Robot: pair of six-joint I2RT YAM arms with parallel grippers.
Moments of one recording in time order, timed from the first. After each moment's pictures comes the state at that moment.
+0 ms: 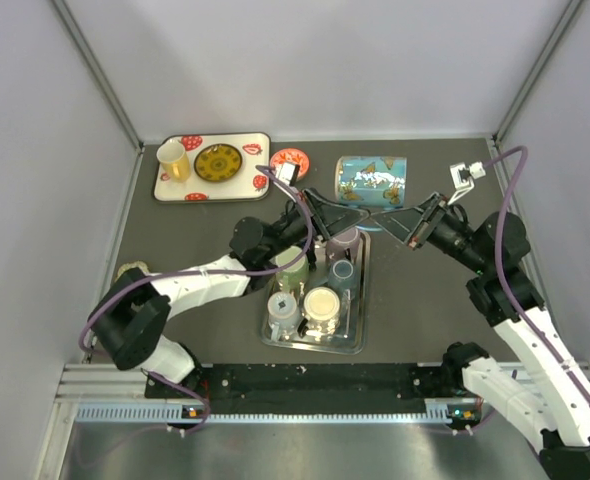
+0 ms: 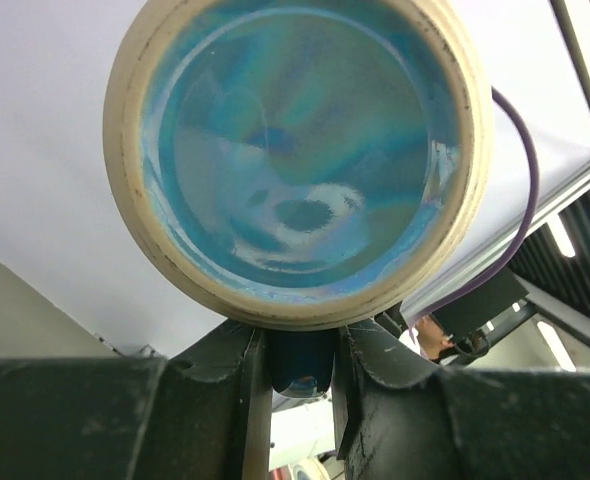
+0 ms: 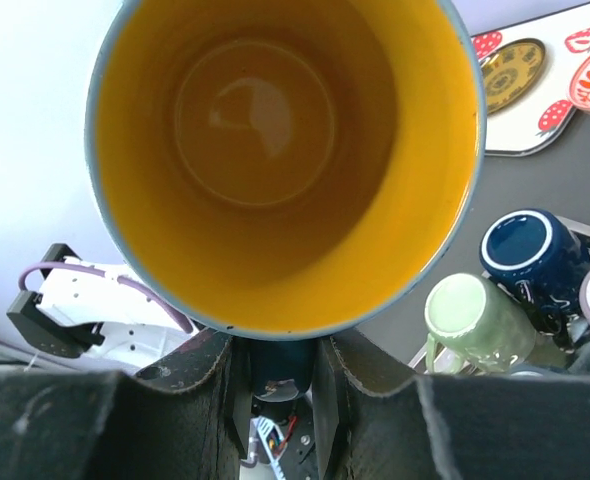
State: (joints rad) left arm -0.81 1.52 0.85 1.23 0.38 -1.30; right arm 0.38 0.73 0.82 0.02 -0.51 0.89
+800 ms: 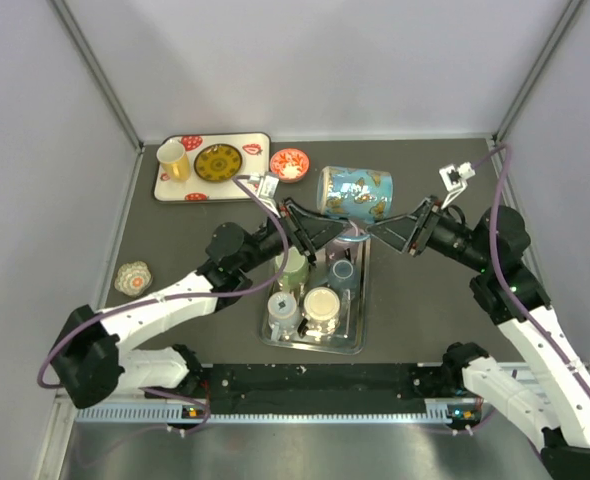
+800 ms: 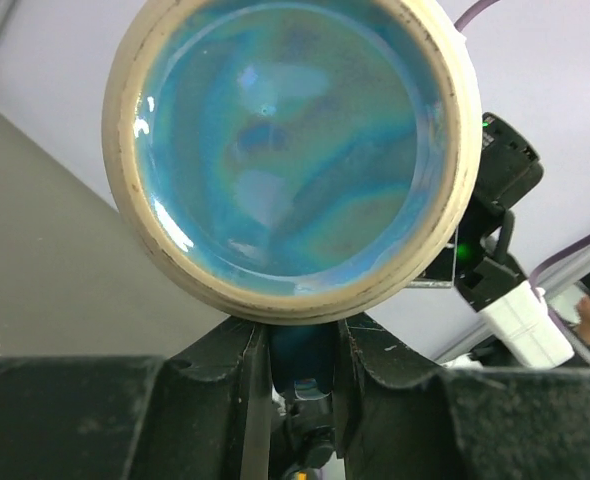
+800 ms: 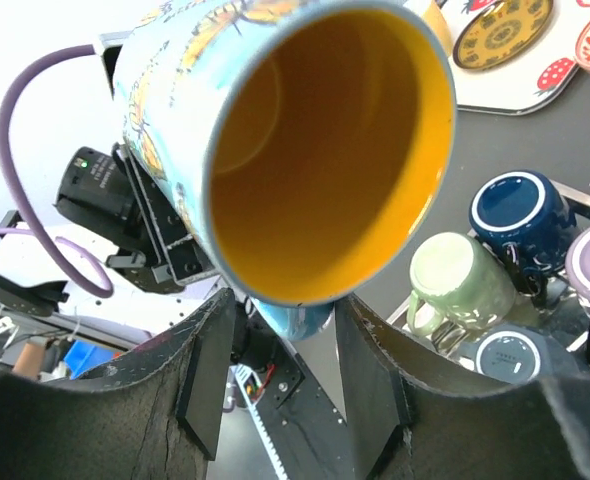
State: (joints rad) left arm -0.82 1.24 0.76 0.86 0.32 -0.92; right arm 0.39 0.74 0.89 -0.13 -0.60 0.77
